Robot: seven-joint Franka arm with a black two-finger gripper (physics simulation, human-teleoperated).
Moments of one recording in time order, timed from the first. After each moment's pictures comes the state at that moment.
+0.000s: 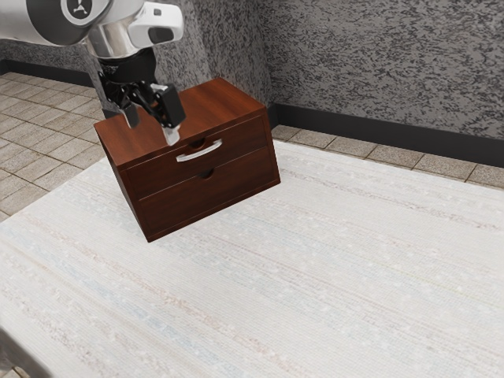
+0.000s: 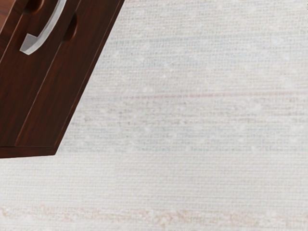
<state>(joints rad) 2.62 -0.15 -2.42 -1.16 0.03 1.40 0.21</state>
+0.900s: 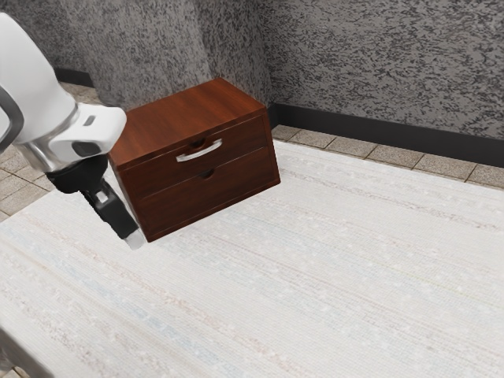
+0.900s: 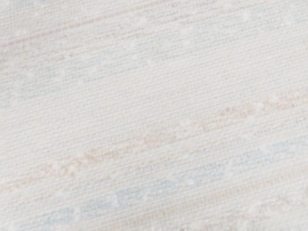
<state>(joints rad) 2.85 0.49 -2.82 -2.00 0.09 1.71 0.27</state>
